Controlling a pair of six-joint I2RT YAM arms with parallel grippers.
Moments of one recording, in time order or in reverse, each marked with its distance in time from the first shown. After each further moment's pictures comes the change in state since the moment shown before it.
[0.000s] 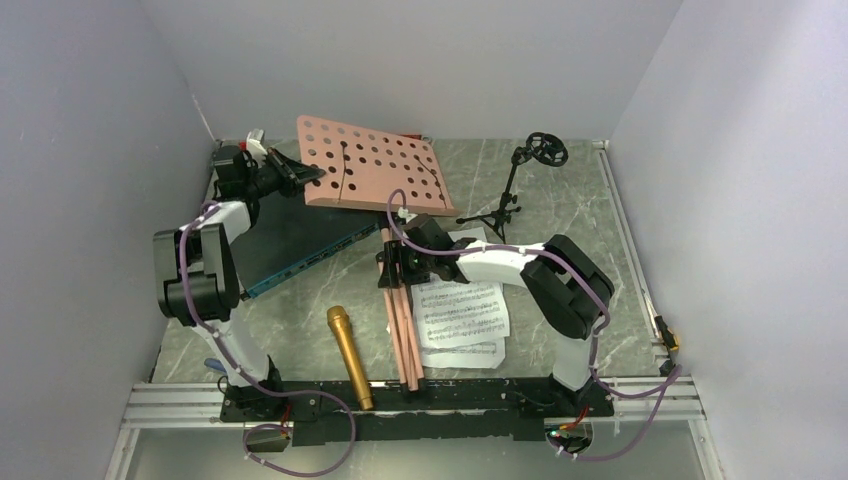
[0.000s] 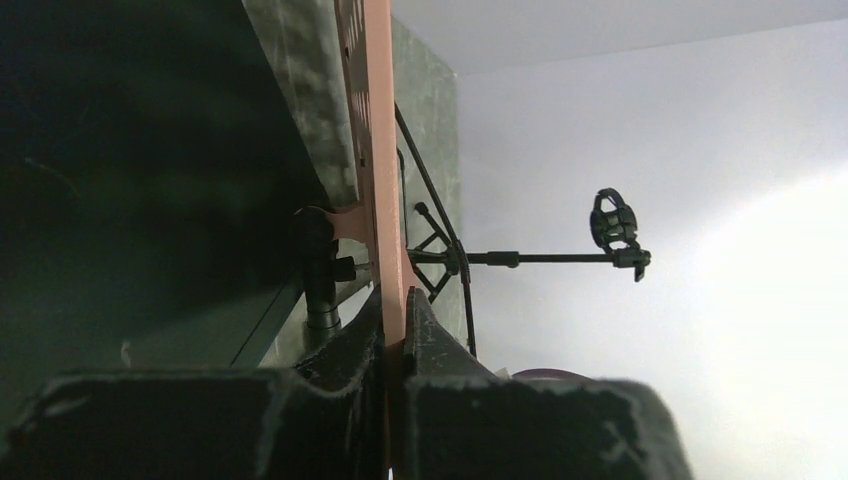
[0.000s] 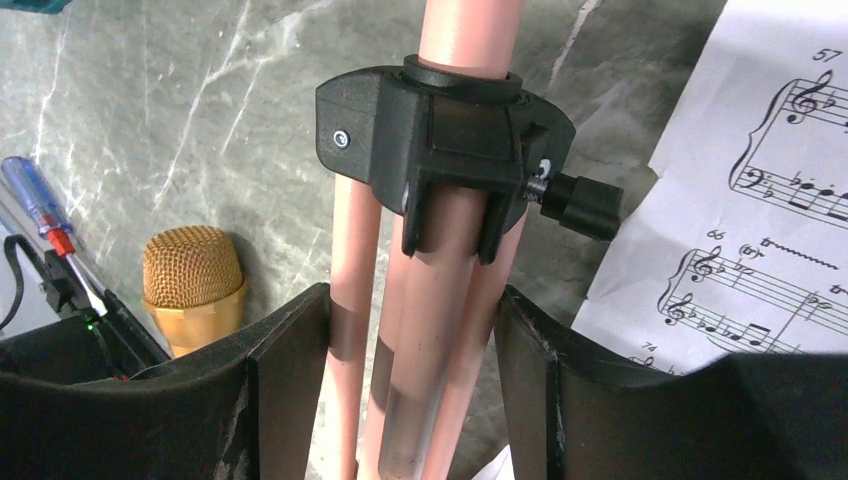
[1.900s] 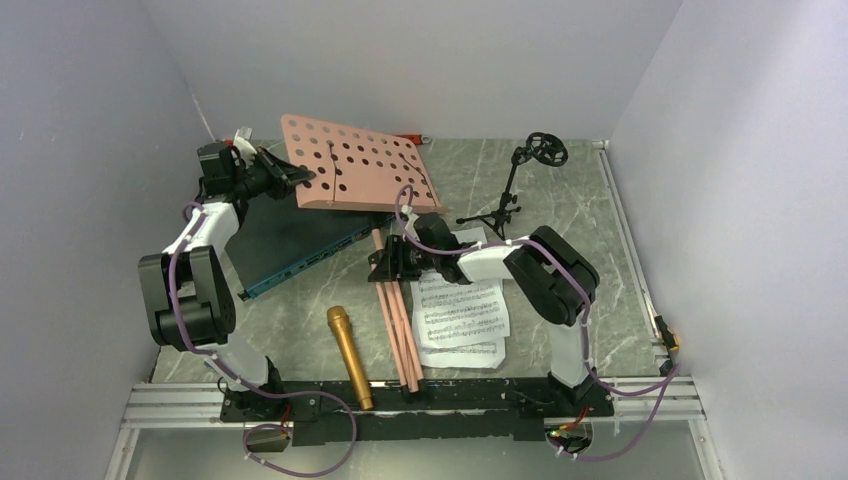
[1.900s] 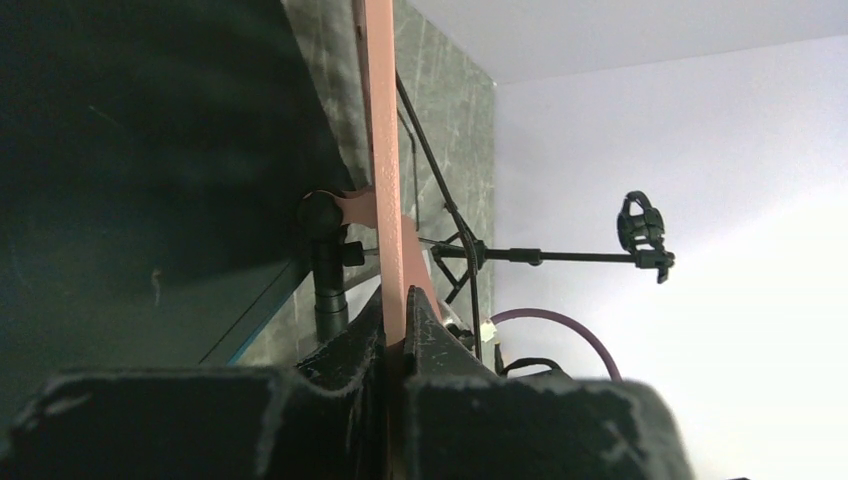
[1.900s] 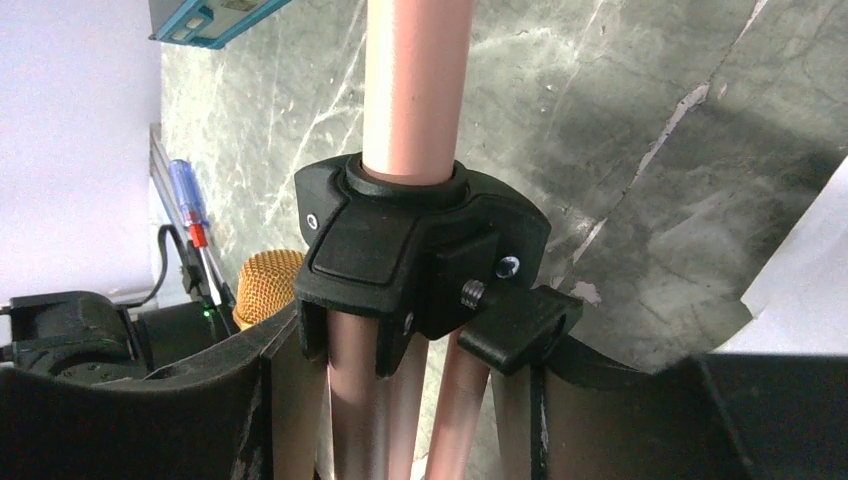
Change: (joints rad) left arm 0.023 -0.192 -0.010 -0.317 -0.093 0.168; right arm -0.066 0.120 -0.063 0.380 -0.276 0.133
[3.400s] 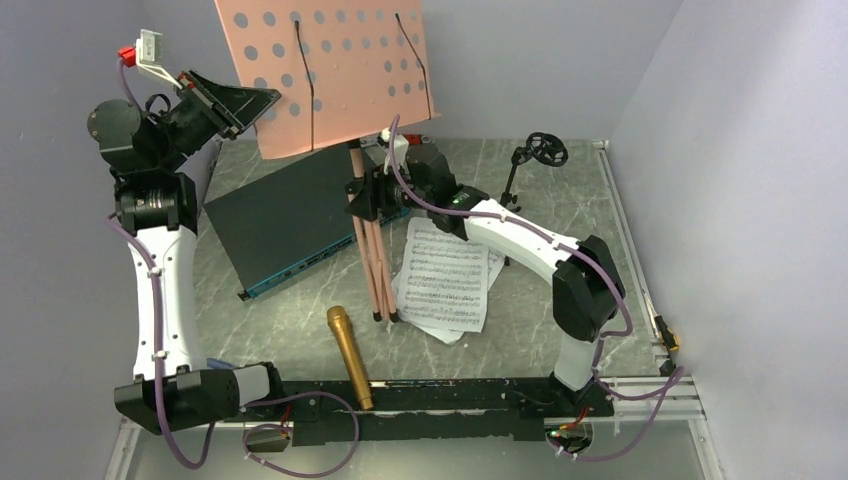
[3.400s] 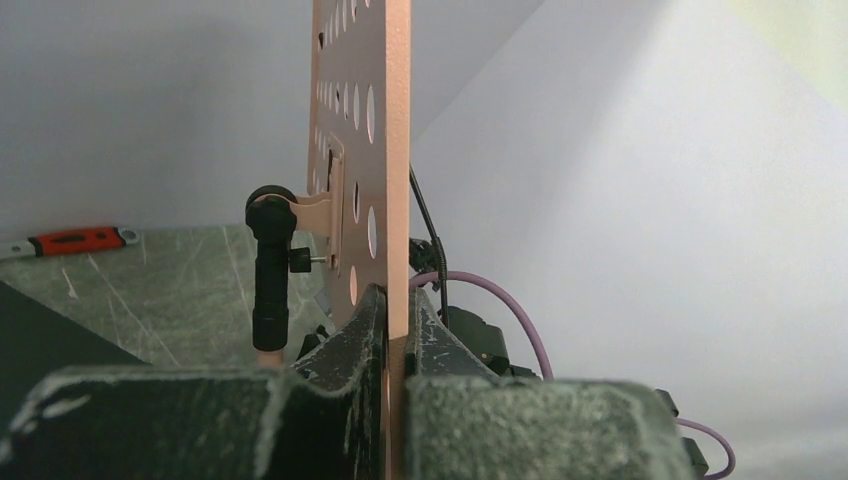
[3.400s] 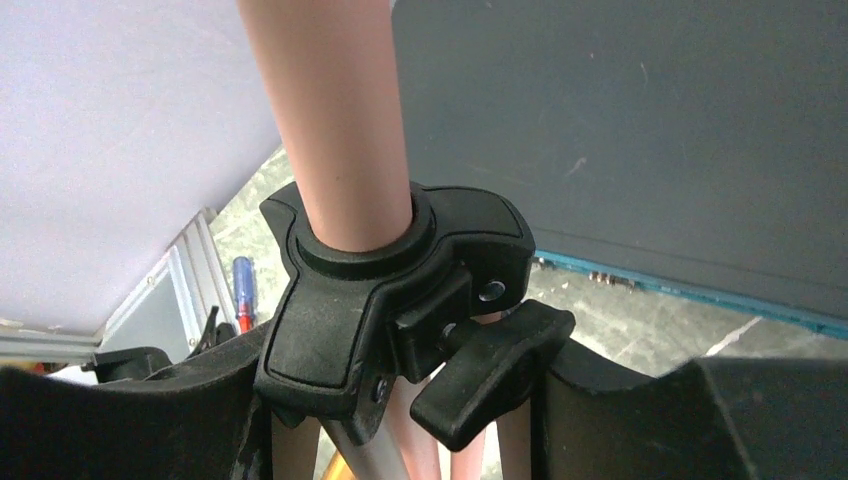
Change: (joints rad) left arm 0.016 -0.420 0.393 -0.042 0.056 -0.134; right arm 0.011 -0.174 0.481 -0.374 0.117 -0.319
